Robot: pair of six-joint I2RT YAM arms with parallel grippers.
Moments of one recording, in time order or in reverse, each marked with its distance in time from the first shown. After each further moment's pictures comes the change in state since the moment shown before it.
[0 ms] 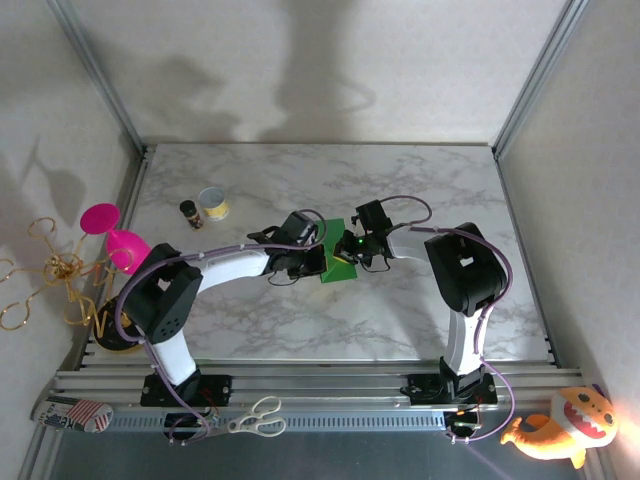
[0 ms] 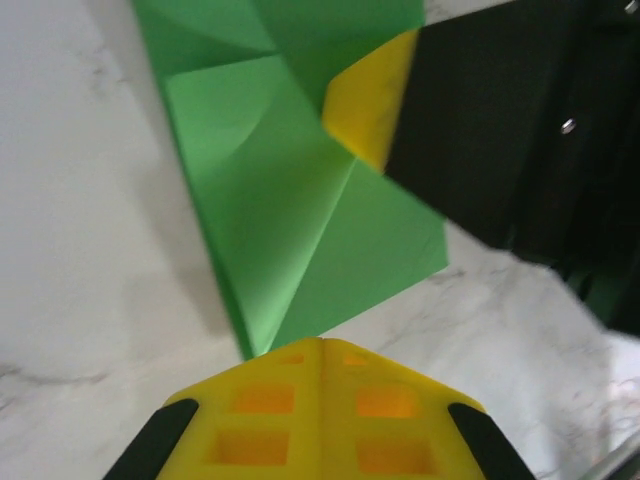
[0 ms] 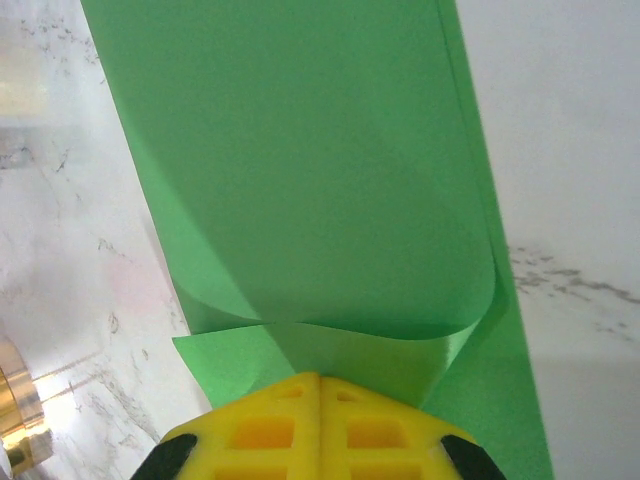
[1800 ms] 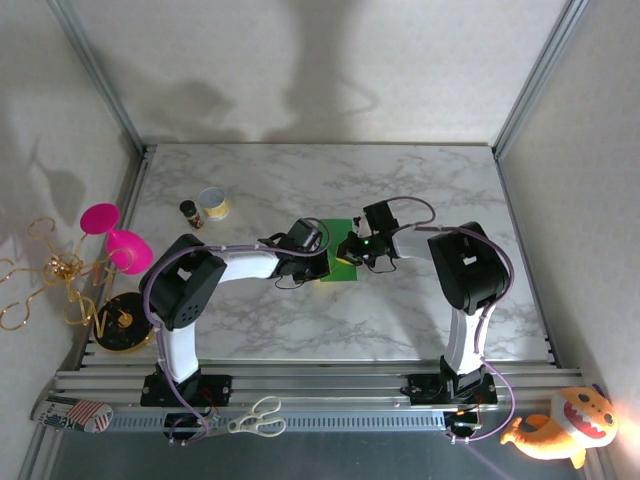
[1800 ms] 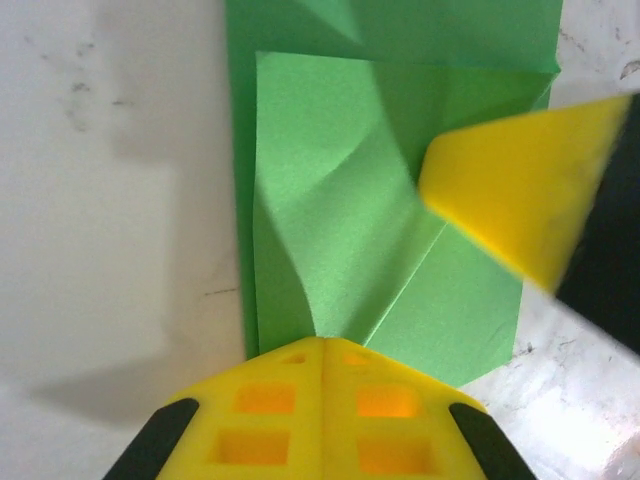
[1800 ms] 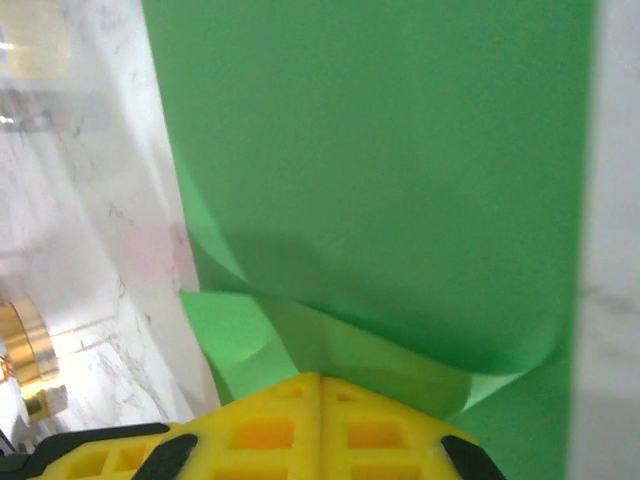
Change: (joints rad) left arm 0.000 0.128 -0.027 0.132 -0.014 -0.040; right arm -0.066 0.005 -0.019 0.026 -0.114 -0.084
